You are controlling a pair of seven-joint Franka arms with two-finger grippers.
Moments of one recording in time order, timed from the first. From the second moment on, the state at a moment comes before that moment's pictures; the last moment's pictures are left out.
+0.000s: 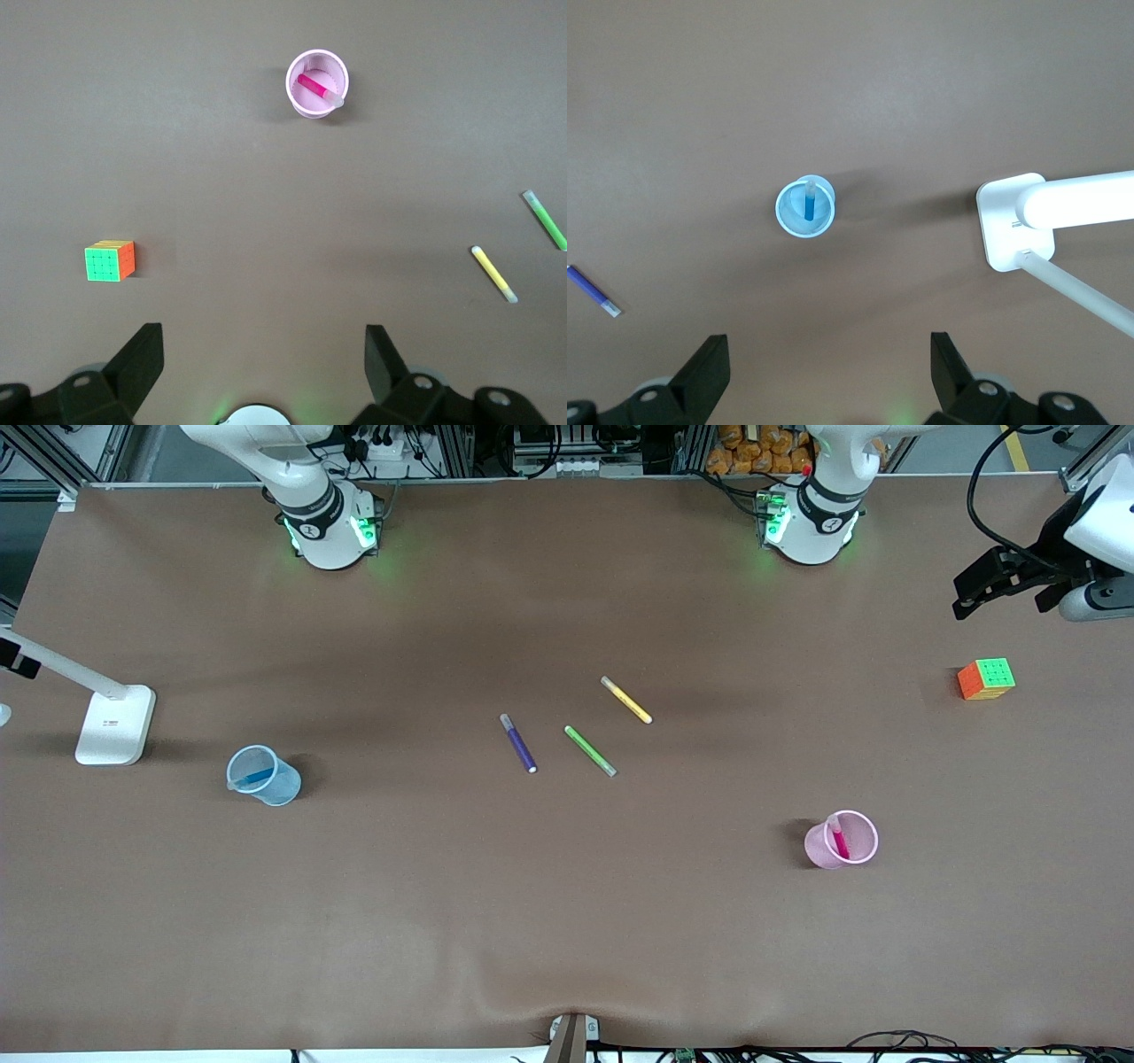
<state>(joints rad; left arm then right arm) 0.06 -0.15 -0.14 -1.67 0.02 1.53 -0.15 0.03 0.13 -0.27 -1.34 0.06 1.38 -0.01</state>
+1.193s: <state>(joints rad) 0.06 -0.15 -0.15 -1.64 0.02 1.50 -0.15 -0.08 0.10 0.01 -1.42 0.05 1.40 0.11</state>
